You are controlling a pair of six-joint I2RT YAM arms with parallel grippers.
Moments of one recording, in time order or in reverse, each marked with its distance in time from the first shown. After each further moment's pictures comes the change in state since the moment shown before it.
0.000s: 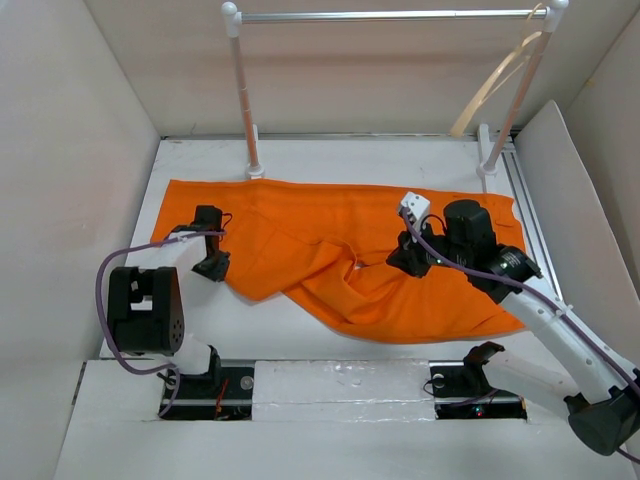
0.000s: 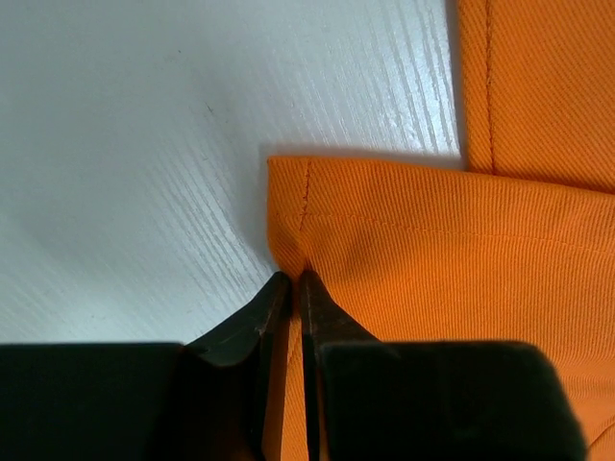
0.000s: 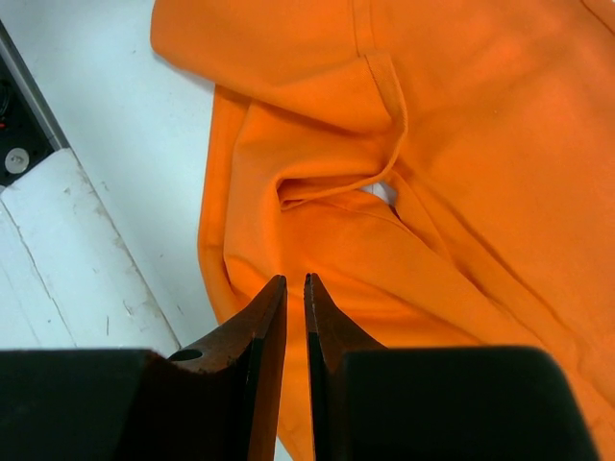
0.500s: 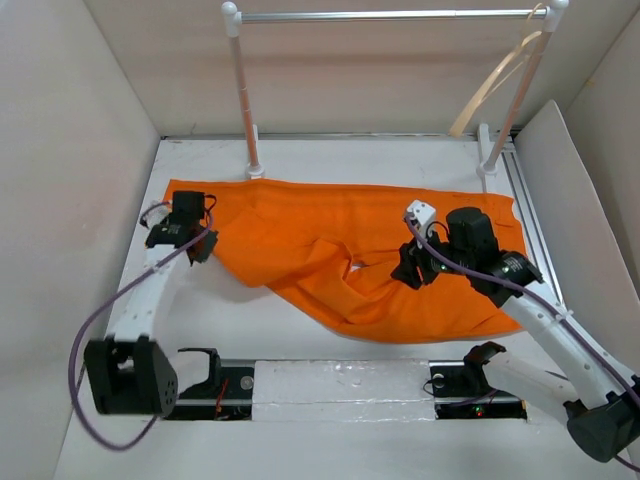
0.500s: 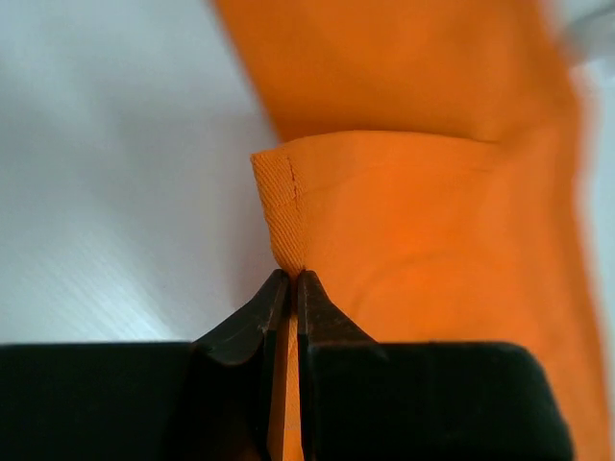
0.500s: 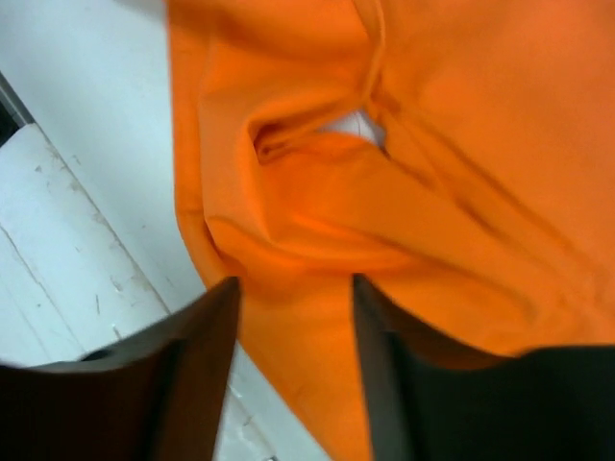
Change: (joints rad) left arm 0.000 -0.302 0.086 -0.086 -0.030 0.107; right arm -0.042 -0.029 -0.043 -0.067 0.031 0.014
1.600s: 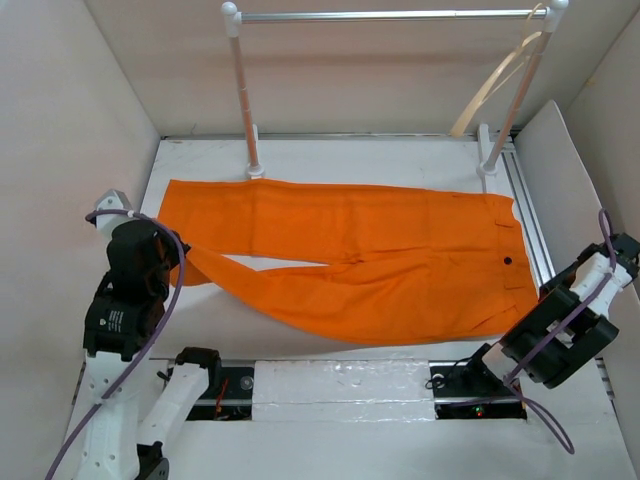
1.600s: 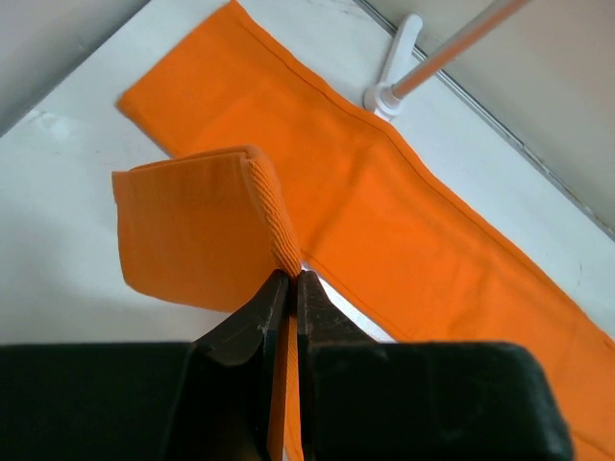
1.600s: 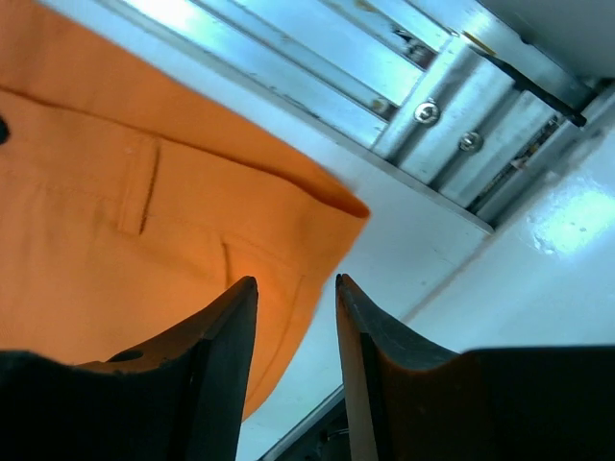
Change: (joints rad) left arm -0.097 -0.526 0.288 -0.195 -0.097 0.425; right arm -1.373 0.398 0.036 -0.253 0.418 0.254
